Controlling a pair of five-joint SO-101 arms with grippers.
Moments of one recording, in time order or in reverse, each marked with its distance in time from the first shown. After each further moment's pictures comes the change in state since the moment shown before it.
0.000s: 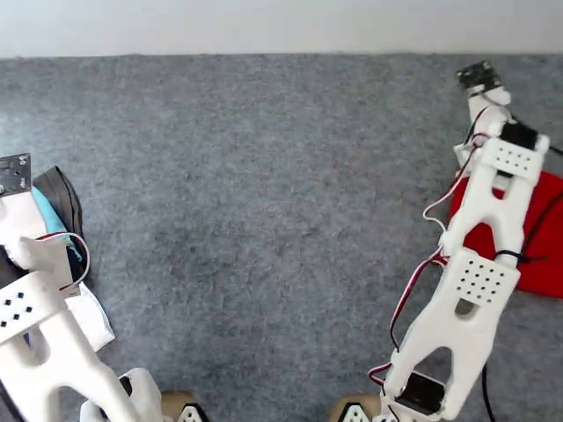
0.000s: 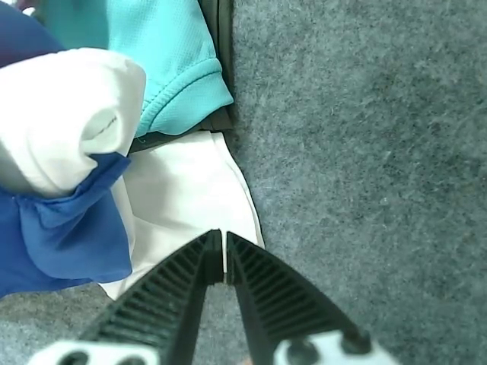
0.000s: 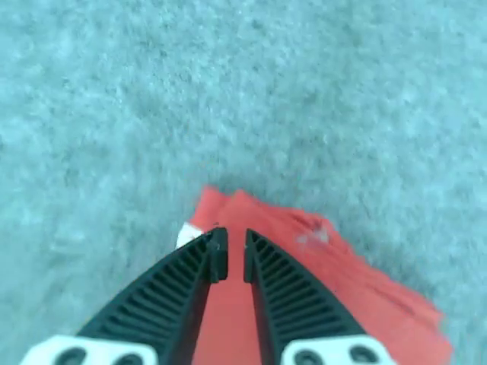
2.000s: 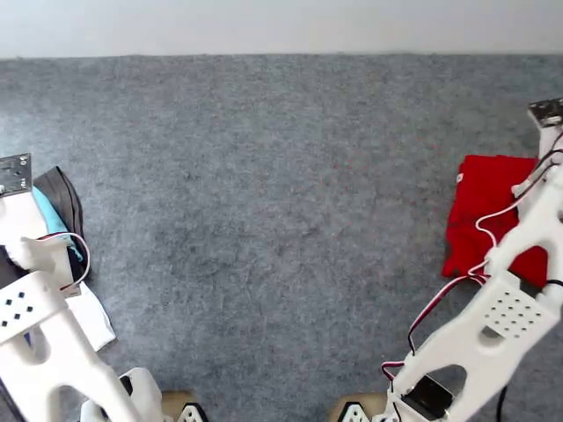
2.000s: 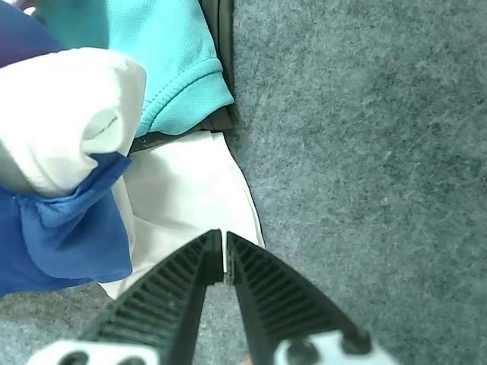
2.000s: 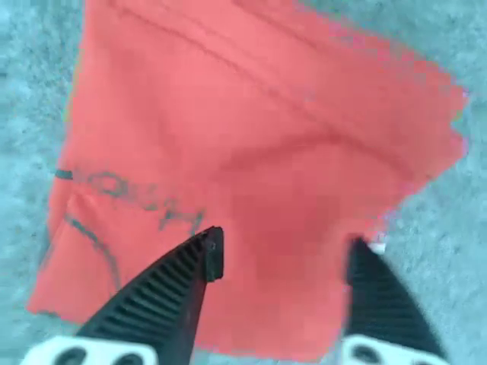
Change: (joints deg) left arm 0.0 0.0 0.0 0.1 0.0; right arm 13.6 -16.4 14.5 15.3 3.2
